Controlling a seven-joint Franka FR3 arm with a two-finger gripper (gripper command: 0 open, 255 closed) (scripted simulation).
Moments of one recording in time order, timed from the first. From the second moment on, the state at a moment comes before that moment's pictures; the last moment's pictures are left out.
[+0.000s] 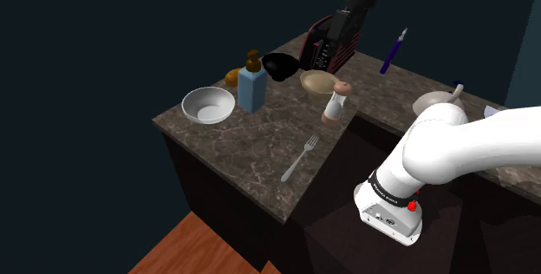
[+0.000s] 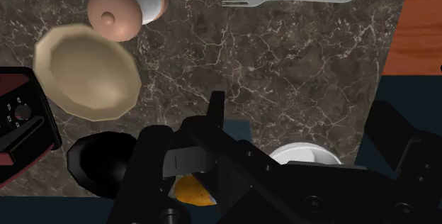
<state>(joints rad) 0.02 -0.82 0.01 -2.35 0.06 1.55 -0.04</state>
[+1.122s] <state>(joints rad) -0.12 -0.96 -0.28 -2.76 -0.18 1.93 -0.33</state>
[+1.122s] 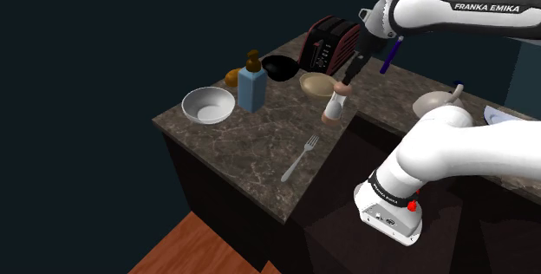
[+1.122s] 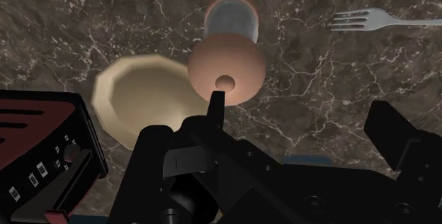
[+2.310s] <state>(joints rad) -0.18 -0.84 -0.43 -2.89 -0.29 2.22 -0.43</state>
